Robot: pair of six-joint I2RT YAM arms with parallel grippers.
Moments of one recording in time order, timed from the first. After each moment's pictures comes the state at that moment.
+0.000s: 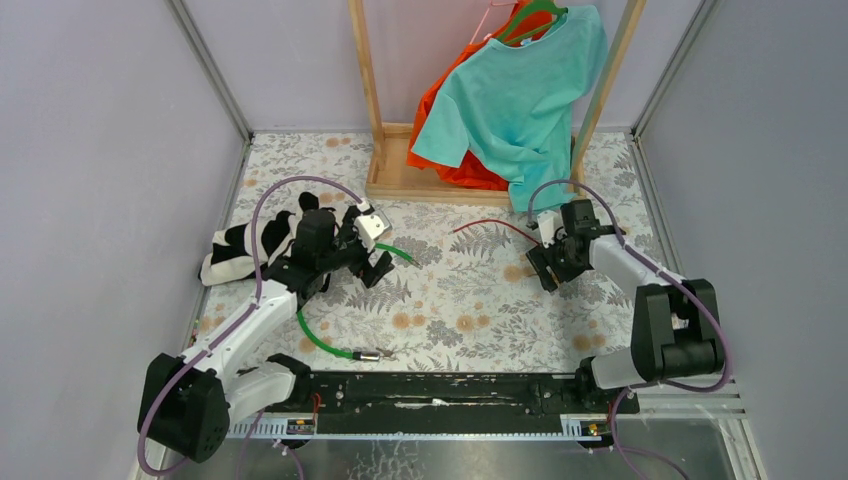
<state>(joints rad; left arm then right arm) -0.37 1.06 0.65 -0.12 0.47 0.41 0.12 1.42 0.79 -0.59 -0.12 -0.45</state>
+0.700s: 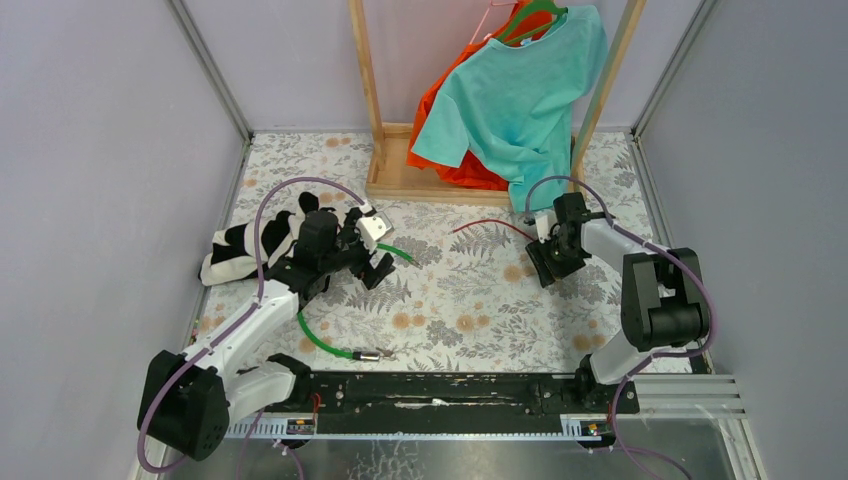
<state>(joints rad) -0.39 1.07 0.63 -0.11 0.45 0.41 0.12 1.60 0.89 -0.64 -0.14 -0.38</state>
